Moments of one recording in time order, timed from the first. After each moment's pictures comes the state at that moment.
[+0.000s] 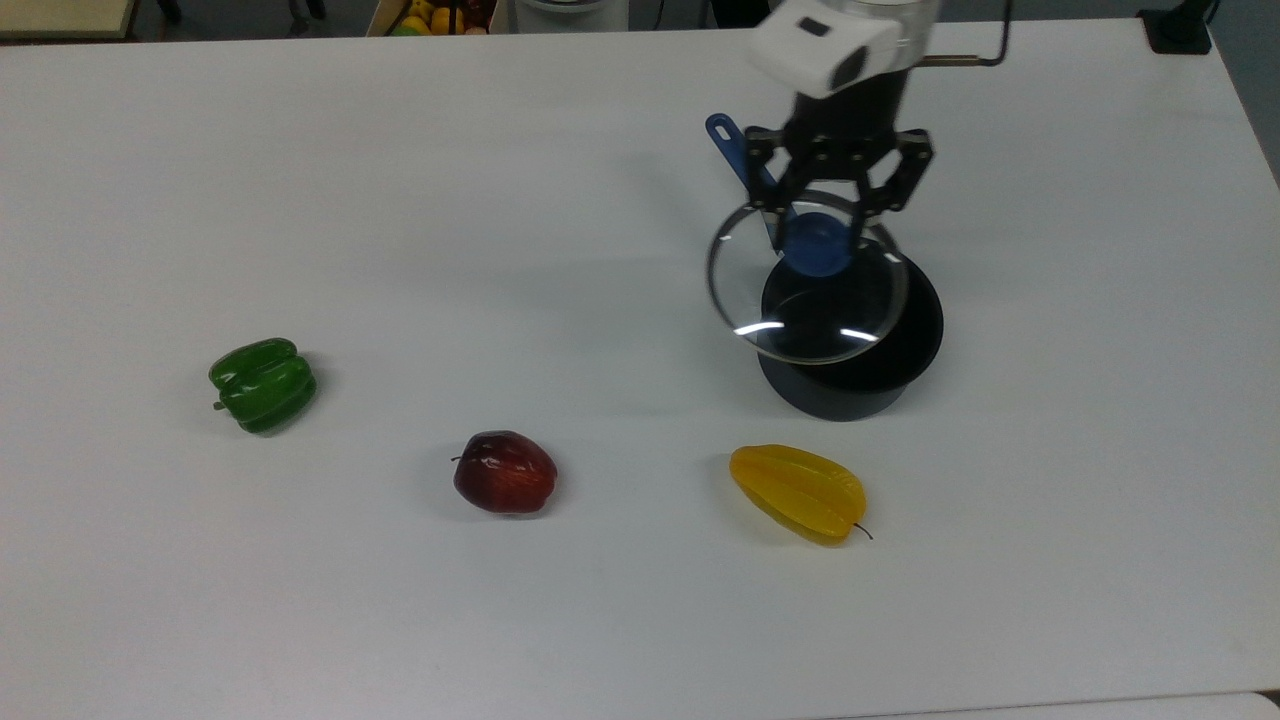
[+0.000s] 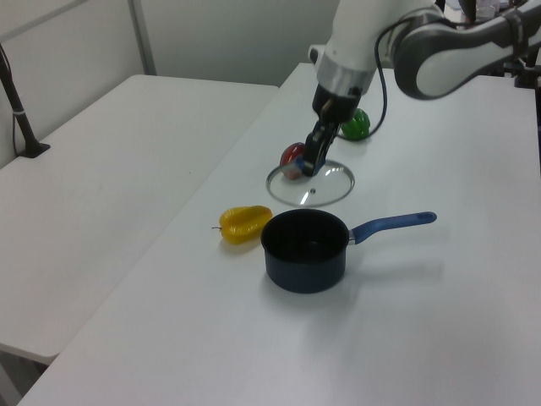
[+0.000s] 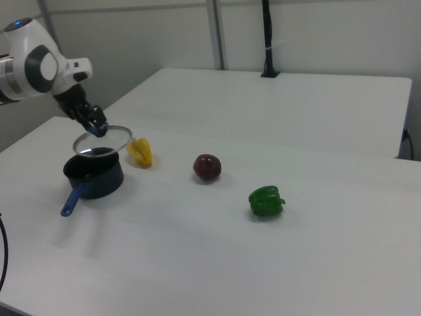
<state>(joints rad) 0.39 0.29 0.05 -1.58 -0.17 2.17 0.49</state>
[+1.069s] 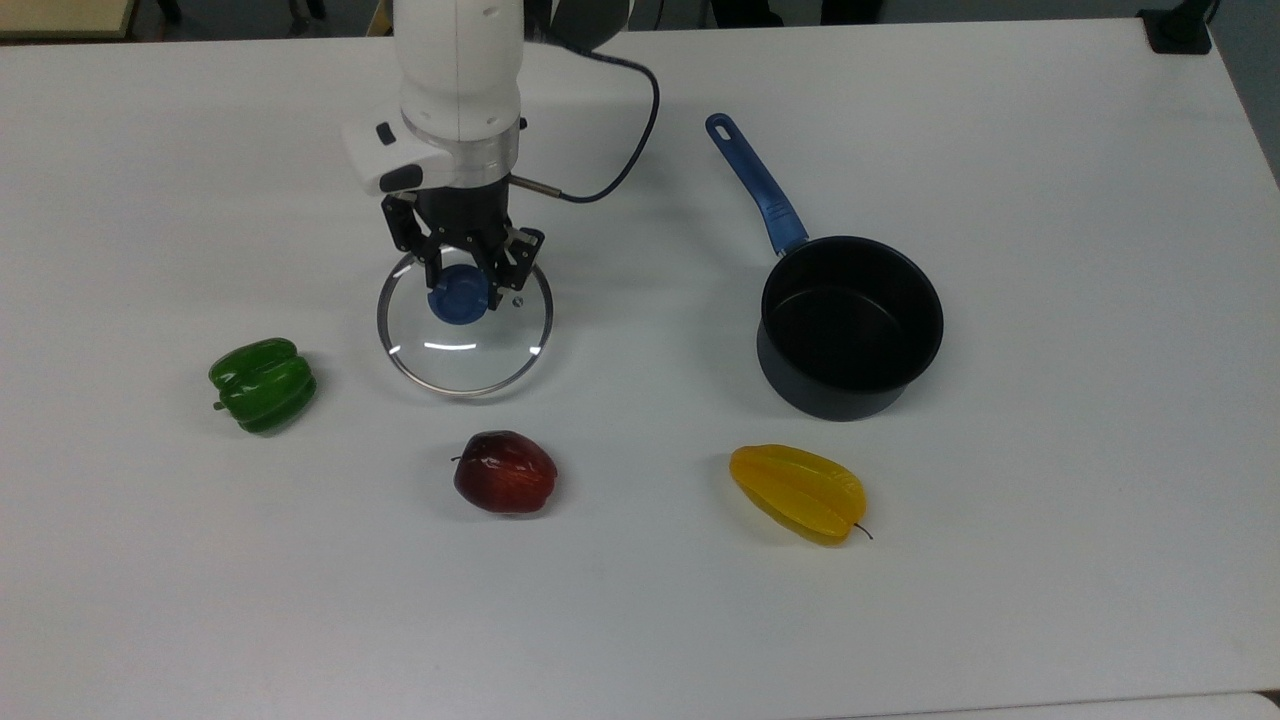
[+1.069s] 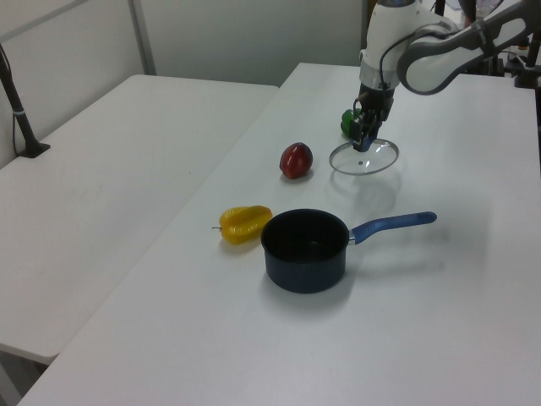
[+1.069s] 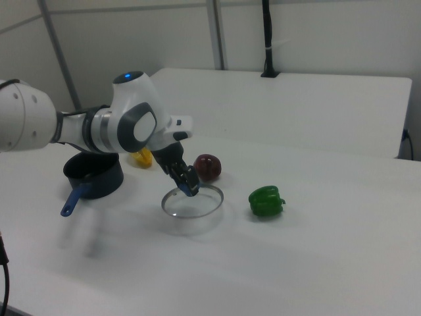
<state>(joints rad) -0.04 0.28 0.04 -1.88 -0.20 2.34 0.38</state>
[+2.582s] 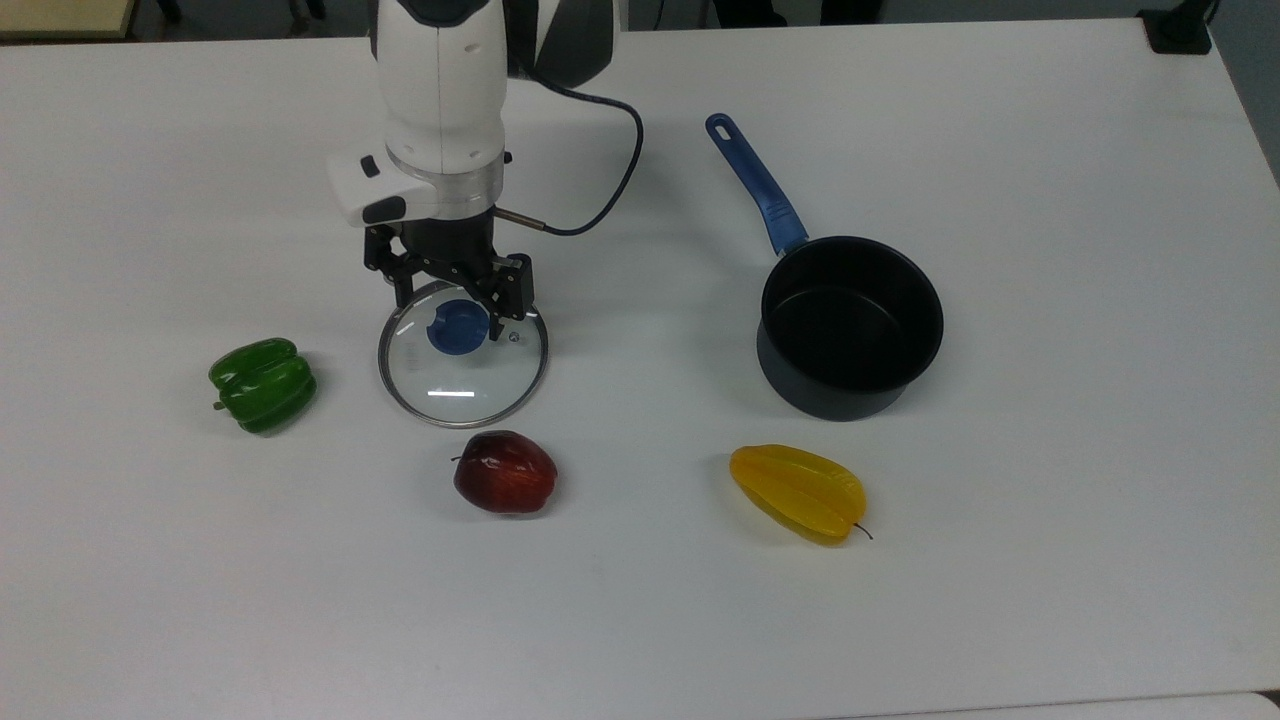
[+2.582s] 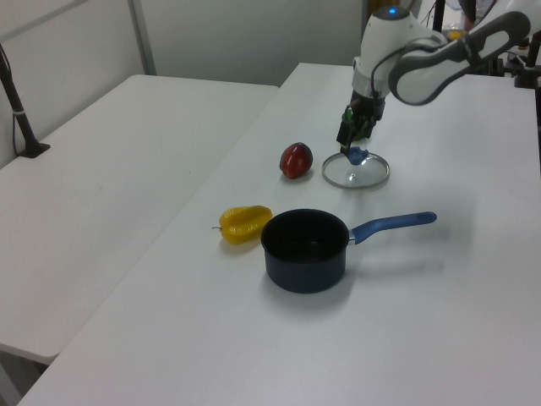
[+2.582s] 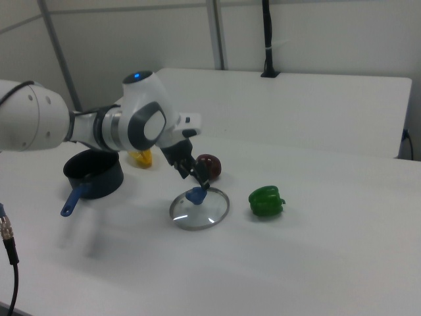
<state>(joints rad) -0.05 0.35 0.04 -1.80 -0.20 2.38 0.38</state>
